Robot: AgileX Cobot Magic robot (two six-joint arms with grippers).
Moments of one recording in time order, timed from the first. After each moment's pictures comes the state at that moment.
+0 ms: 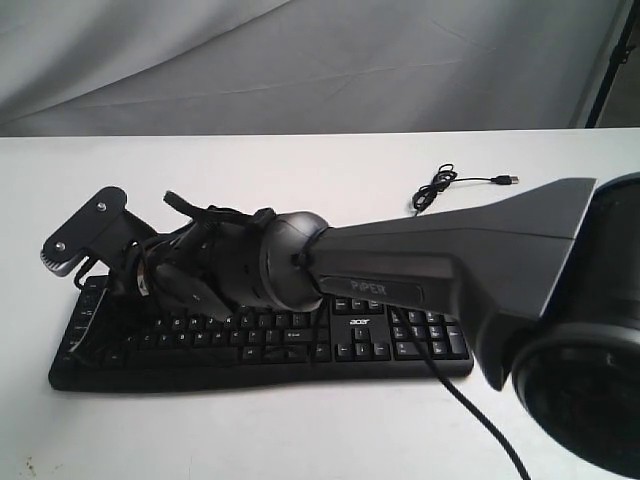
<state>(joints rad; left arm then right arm) -0.18 0.00 0.00 0.04 0.26 -0.02 0.98 2.29 -1.67 -0.14 0.21 -0.02</state>
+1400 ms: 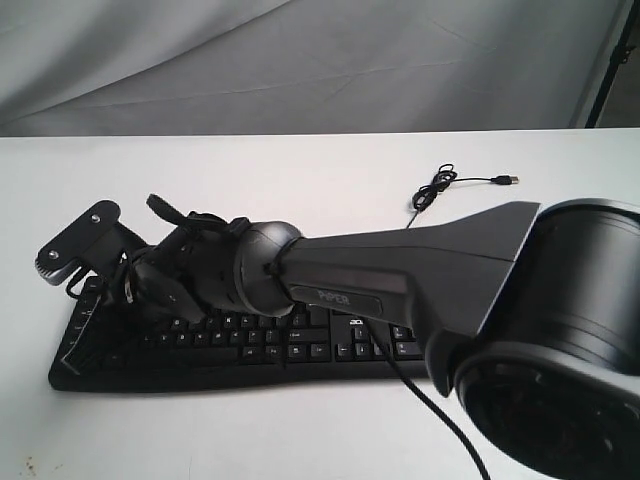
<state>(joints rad) -0.18 0.00 0.00 0.04 0.26 -0.02 0.99 2.38 -1.79 -0.07 0.32 -0.02</state>
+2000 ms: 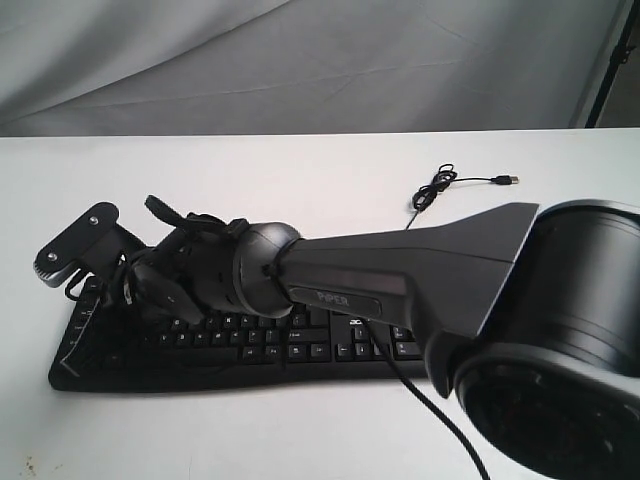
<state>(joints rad) -0.18 0.00 0.00 0.04 0.26 -0.02 0.99 2.38 -1.79 -0.06 0.33 -0.02</state>
